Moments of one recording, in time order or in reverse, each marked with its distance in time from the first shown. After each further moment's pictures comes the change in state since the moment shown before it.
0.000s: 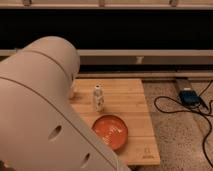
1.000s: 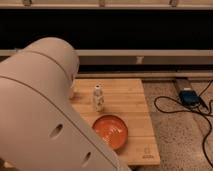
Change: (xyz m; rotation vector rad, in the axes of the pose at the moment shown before) arm 0.001 -0.021 -0.005 0.029 0.038 -0.064
